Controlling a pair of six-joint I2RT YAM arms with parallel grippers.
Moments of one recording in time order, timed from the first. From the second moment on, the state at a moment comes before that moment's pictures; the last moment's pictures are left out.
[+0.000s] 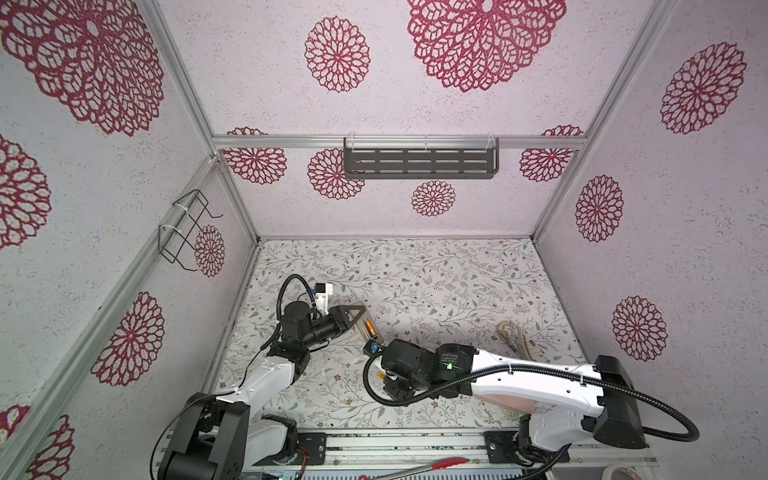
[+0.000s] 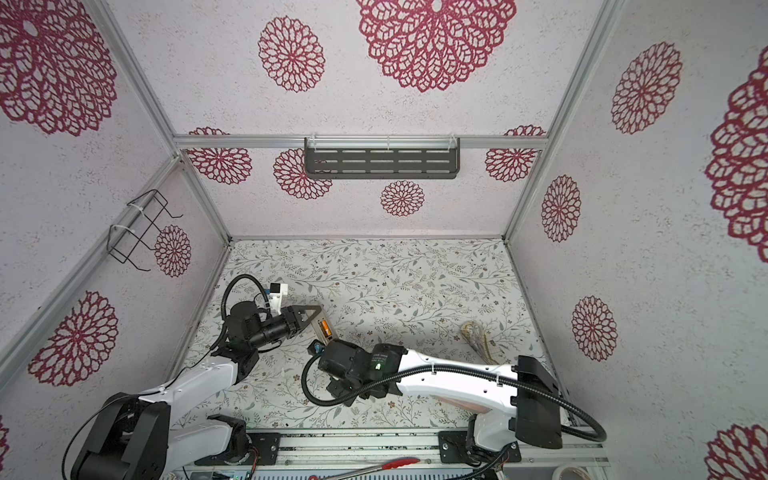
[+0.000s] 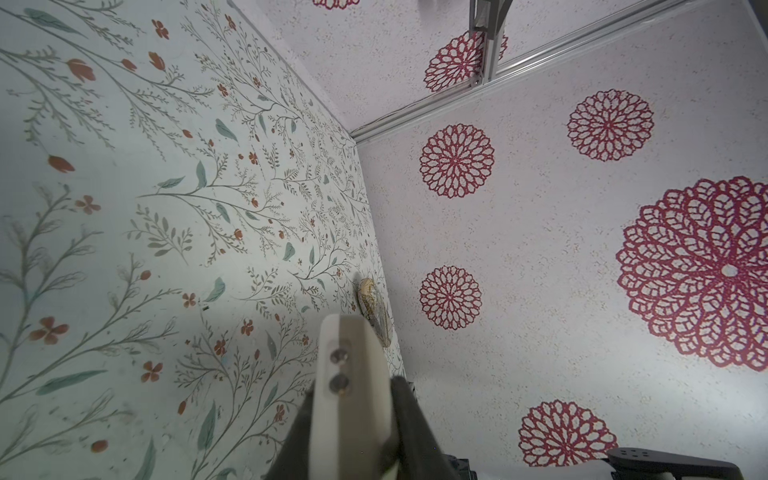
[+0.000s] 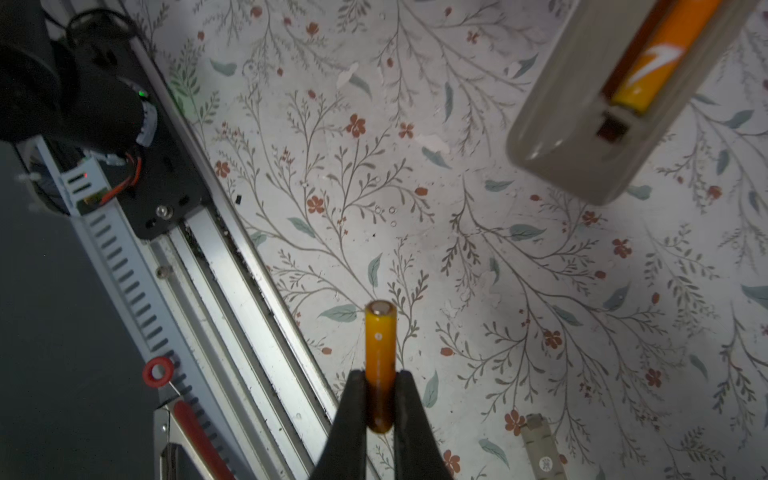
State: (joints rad) left arm -0.24 1.21 0.42 0.56 0.71 -1.02; right arm 1.30 1.45 1.24 -0.78 0.11 0.28
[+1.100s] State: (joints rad) left arm -0.31 1.31 0.44 0.69 0.77 -1.02; right arm 1.05 1.63 1.54 -0.92 0.05 0.44
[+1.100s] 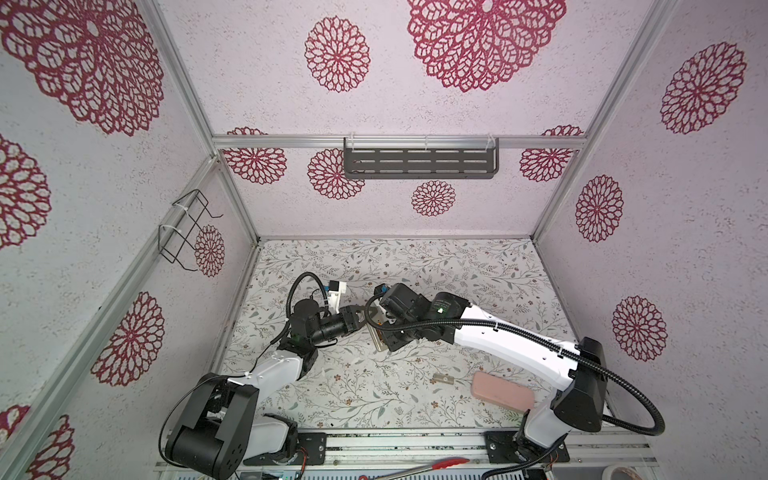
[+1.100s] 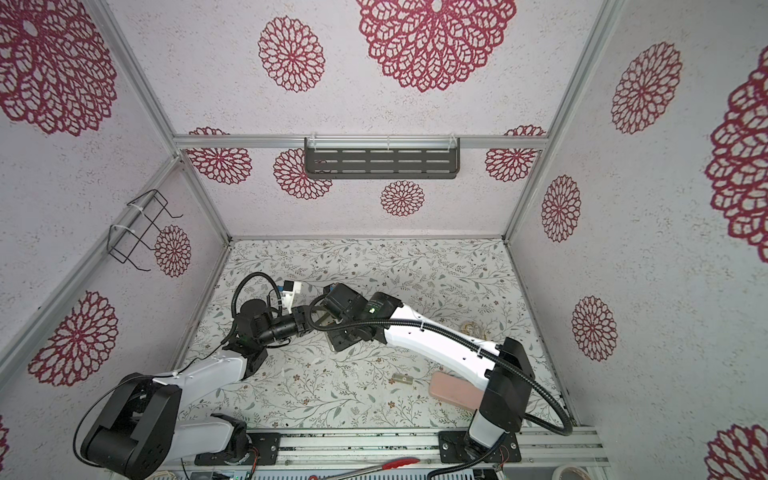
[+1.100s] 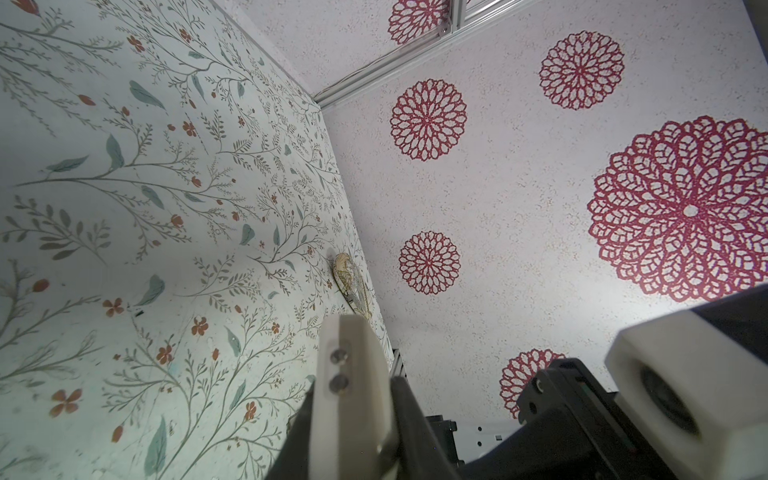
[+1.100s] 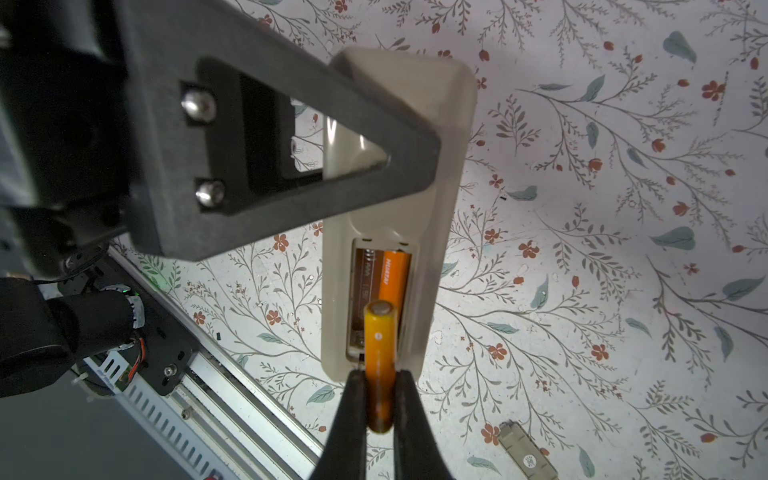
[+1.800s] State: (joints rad) left arm -0.35 1.37 0.42 0.80 0.73 -1.04; right arm 1.03 1.69 1.53 -0.94 -0.01 0.44
